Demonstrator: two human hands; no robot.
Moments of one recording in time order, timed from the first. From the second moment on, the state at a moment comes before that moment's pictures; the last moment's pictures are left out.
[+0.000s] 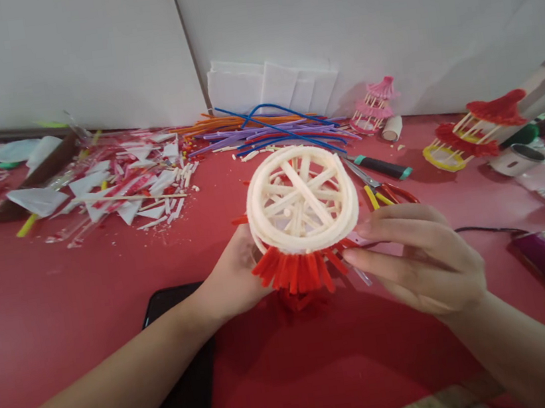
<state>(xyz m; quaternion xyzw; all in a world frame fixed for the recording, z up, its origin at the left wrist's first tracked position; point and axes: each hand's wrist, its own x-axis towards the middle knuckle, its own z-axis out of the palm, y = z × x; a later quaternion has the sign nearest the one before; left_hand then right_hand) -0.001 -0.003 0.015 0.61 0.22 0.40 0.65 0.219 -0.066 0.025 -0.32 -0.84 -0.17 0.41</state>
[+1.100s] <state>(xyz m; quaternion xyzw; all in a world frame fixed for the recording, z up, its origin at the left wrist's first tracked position) 0.002 0.000 0.004 0.52 0.33 0.52 0.59 0.196 -0.060 0.013 -0.32 -0.94 0.02 0.11</state>
